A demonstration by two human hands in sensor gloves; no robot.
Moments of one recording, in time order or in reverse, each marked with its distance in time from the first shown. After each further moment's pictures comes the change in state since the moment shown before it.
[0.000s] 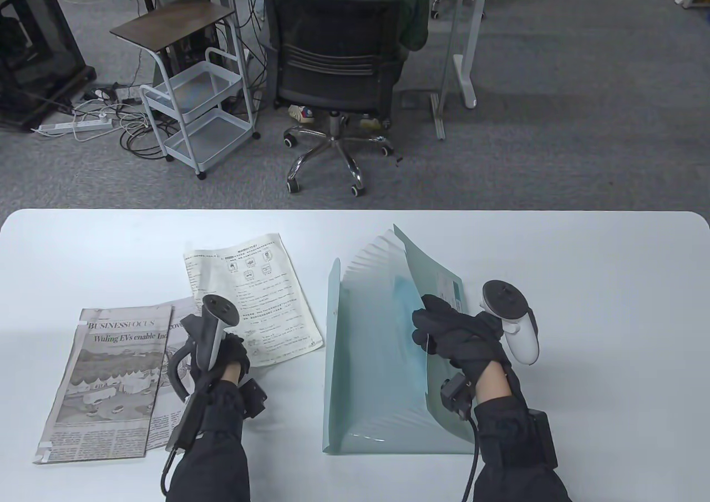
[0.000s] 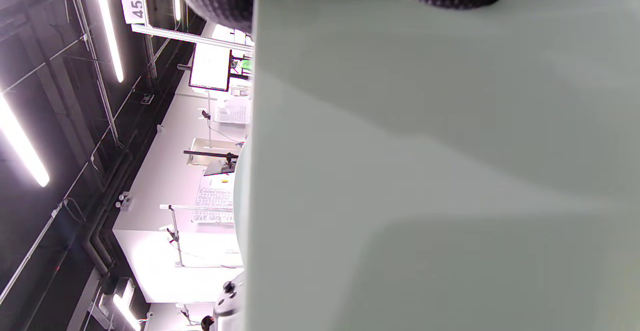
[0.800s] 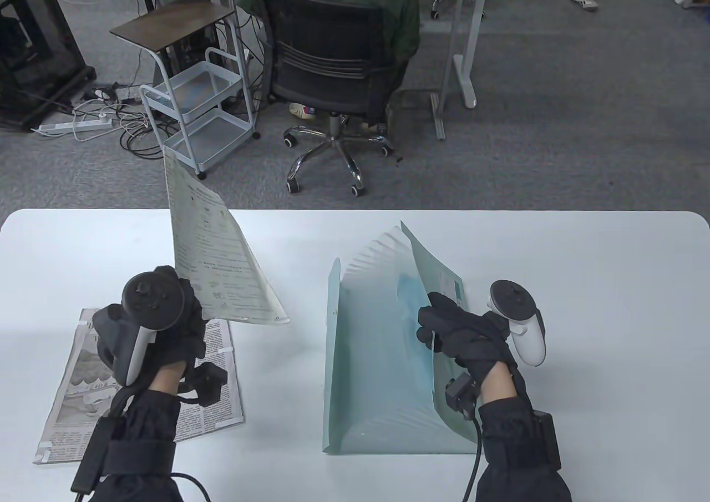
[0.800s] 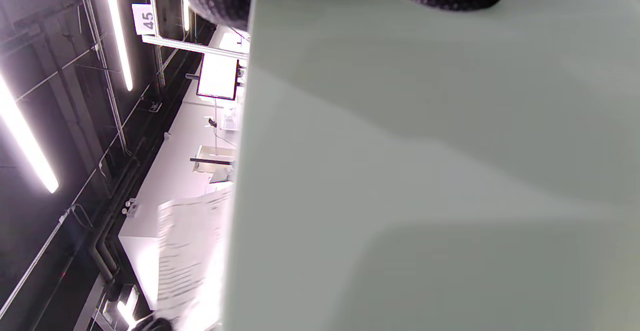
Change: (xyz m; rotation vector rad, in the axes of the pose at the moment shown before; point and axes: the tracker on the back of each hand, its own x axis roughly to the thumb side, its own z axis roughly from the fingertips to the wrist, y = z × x) left_hand -0.019 0.163 0.088 0.334 -0.435 0.242; right_hand 0.000 -0.008 0.005 -0.028 -0.018 -0.003
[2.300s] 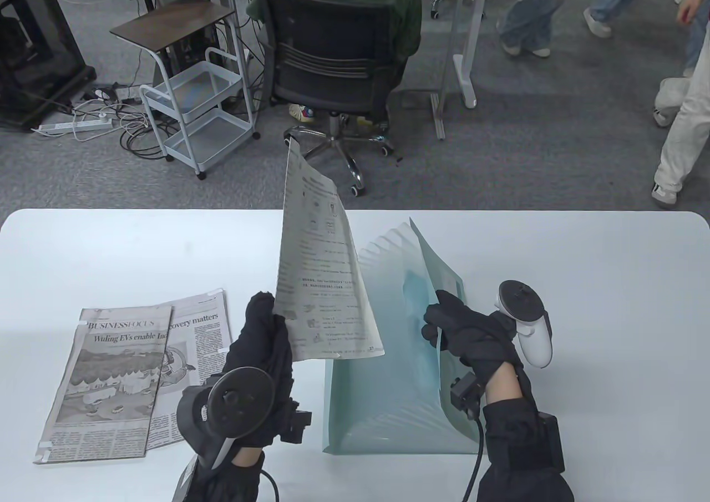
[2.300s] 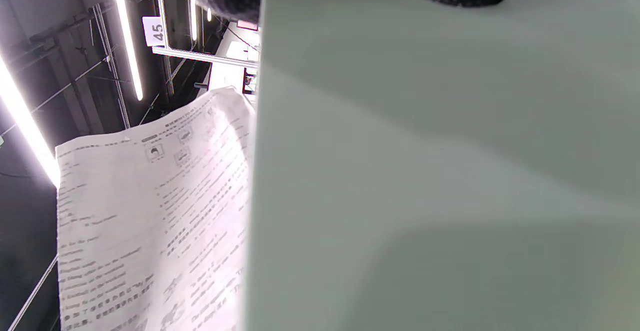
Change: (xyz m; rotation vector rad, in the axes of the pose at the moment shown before) left_hand 0.069 -0.044 0.105 0.232 -0.379 0.178; right_hand -0.002 -0.007 0.003 -0.020 -0.020 -0.021
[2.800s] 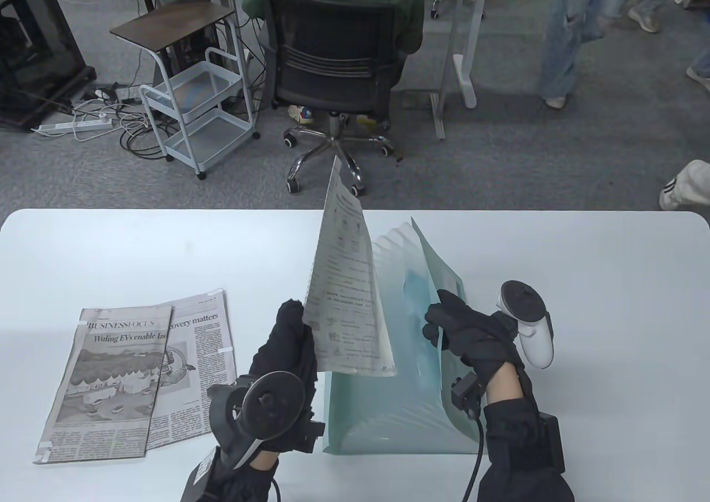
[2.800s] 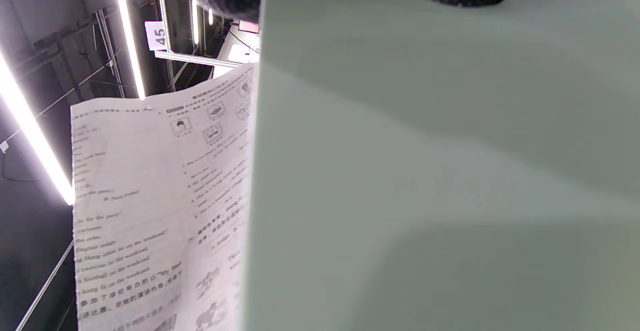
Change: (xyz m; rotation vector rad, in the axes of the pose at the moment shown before) left_hand 0.020 -0.020 0.010 -0.086 -0.092 -0.051; right_hand 0.001 -0.001 0.002 -0.006 -0.006 -0.012
